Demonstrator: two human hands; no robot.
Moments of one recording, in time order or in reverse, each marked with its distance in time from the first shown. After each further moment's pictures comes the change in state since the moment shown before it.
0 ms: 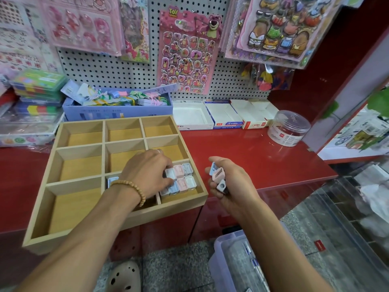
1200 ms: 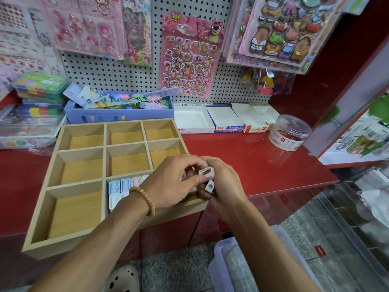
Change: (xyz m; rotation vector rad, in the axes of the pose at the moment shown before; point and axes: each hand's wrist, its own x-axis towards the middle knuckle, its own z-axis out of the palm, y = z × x) left_hand -0.008 0.038 -0.011 -0.831 0.060 0.189; right_hand 0.014 0.008 0.019 -0.074 -0.051 -0.063
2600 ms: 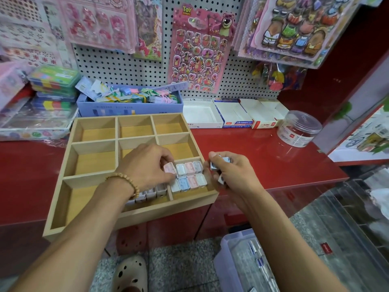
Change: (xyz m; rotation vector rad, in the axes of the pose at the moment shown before) left_hand -0.014 -0.030 -0.050 0.550 0.002 -0.313; right_hand -0.006 -0.008 -0.004 -0.265 -0.015 -0.098
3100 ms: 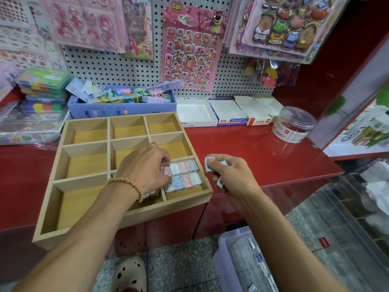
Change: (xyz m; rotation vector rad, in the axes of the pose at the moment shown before) left_hand 0.009 0.008 0.018 0.181 0.015 -0.002; right_hand -0.001 0.008 -0.012 0.023 0.014 0.007
